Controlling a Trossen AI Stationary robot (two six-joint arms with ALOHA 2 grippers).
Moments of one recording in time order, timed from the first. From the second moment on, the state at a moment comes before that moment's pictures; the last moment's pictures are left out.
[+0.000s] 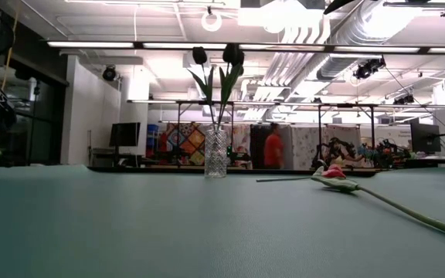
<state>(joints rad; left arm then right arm) -1.13 0.03 0.01 0.28 -0.41 -0.45 -0.12 1.20 1.62 -1.14 0.33 0.86</state>
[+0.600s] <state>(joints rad) -1.13 0.03 0.01 0.29 -0.33 -0.69 -0.12 1.20 1.62 -1.14 0.33 0.88</state>
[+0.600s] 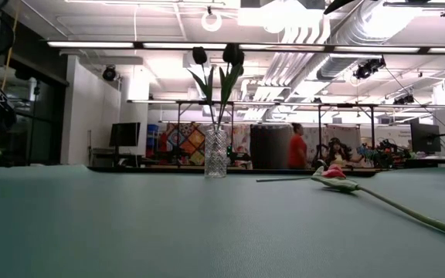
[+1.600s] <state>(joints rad) -1.13 0.03 0.02 0.52 -0.51 -0.44 -0.12 1.20 1.62 -1.14 0.33 0.83</state>
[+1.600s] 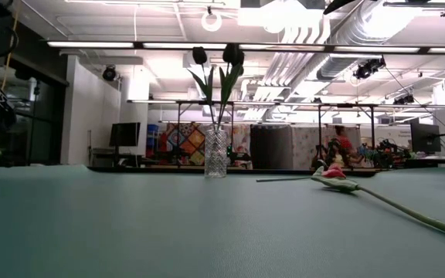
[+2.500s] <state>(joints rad) -1.13 0.03 0.40 0.60 -1.37 0.28 -0.22 1.26 1.62 -1.15 0.38 0.83</state>
